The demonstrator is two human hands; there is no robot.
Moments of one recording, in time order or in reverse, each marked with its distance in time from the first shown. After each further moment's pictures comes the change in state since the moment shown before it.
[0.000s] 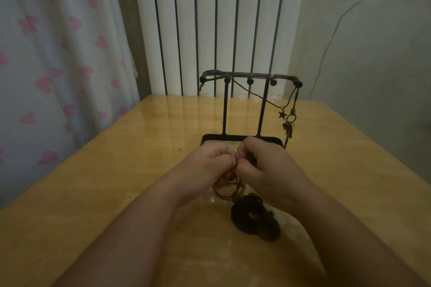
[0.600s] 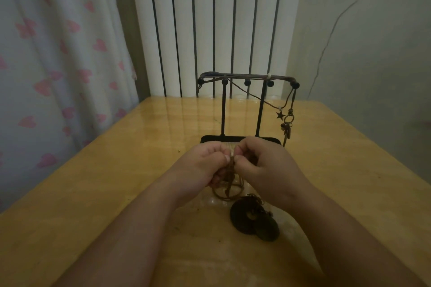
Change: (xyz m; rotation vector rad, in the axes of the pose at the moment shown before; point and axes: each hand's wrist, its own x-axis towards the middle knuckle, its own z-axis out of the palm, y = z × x) left_hand 0.003 -0.009 -0.003 -0.061 0.050 -0.010; right_hand 0.000 0.001 0.002 0.117 0.070 0.052
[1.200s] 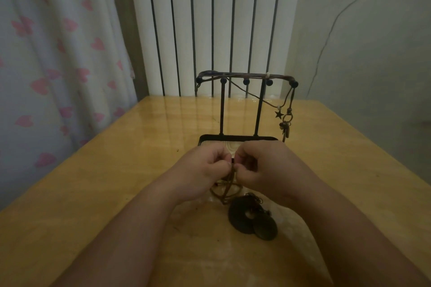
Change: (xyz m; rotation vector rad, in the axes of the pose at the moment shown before) left_hand -0.002 0.004 0.000 0.348 0.008 0.050; right_hand 0.000 -0.007 -0.014 -0.296 -0.147 -0.034
